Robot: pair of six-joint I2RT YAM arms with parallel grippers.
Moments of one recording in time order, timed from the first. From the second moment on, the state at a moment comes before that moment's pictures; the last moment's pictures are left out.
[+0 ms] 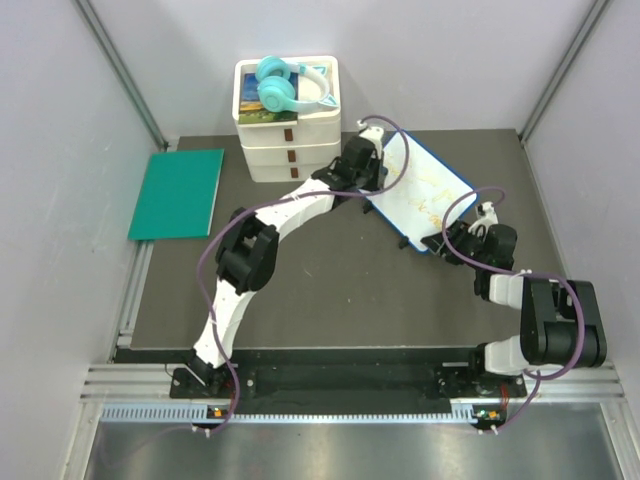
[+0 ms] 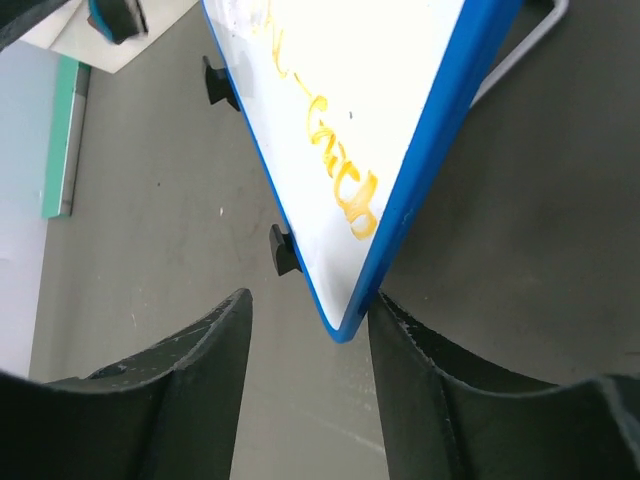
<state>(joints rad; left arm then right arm) -0.69 2.27 1.96 -0.17 -0.06 -0.27 -0.10 1.42 0.37 0.61 -0.57 0.57</state>
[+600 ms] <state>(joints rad) -0.64 2.46 2.16 -0.09 0.13 -0.25 -0.09 1.47 0.37 0.60 -0.59 0.57</state>
